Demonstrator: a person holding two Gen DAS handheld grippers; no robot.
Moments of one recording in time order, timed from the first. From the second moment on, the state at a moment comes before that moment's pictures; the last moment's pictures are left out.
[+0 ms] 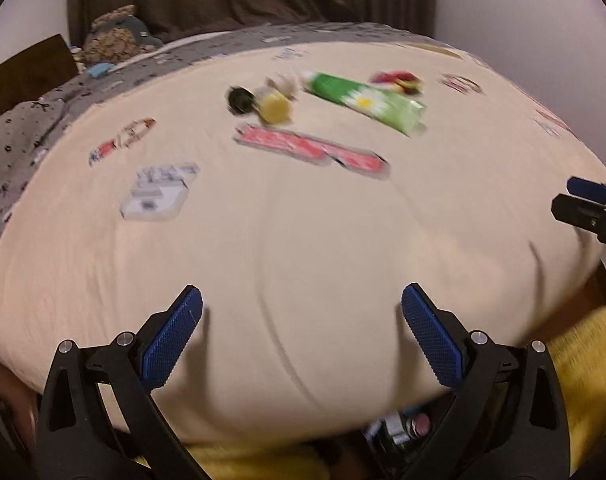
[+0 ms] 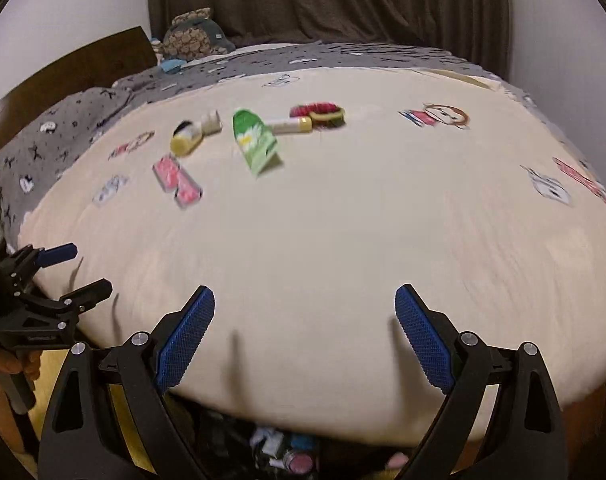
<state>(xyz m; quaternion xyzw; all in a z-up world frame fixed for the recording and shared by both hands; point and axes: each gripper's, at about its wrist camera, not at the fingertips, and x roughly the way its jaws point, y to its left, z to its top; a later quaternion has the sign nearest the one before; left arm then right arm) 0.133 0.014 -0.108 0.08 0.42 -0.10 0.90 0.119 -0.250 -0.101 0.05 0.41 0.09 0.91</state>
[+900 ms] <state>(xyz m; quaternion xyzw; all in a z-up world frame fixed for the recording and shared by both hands) 0.334 0.002 -0.110 0.02 0.44 -0.09 0.89 0.283 -0.178 -0.120 0.00 0.43 0.16 0.89</state>
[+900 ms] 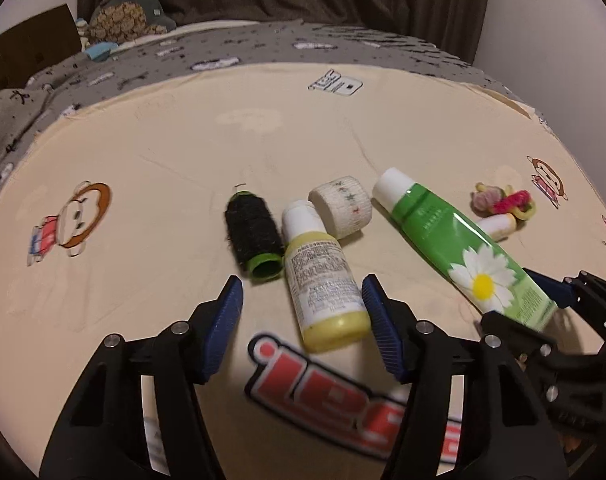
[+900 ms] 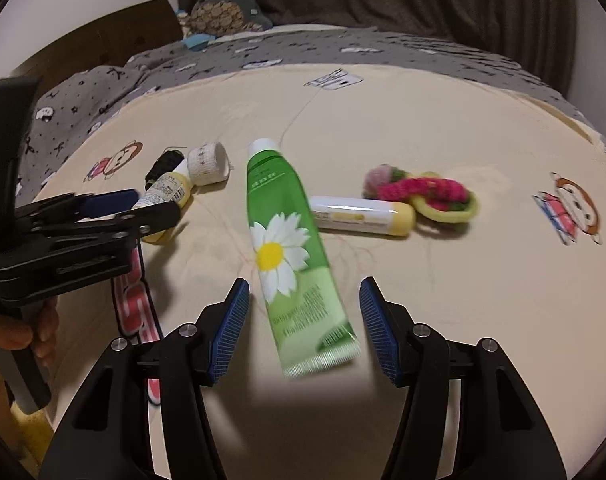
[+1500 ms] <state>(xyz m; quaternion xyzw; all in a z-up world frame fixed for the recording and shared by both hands) 0.309 0.010 -0.107 0.04 0.44 -0.10 0.89 0.254 -0.163 -0.117 -0.04 0.44 0.18 0.88</state>
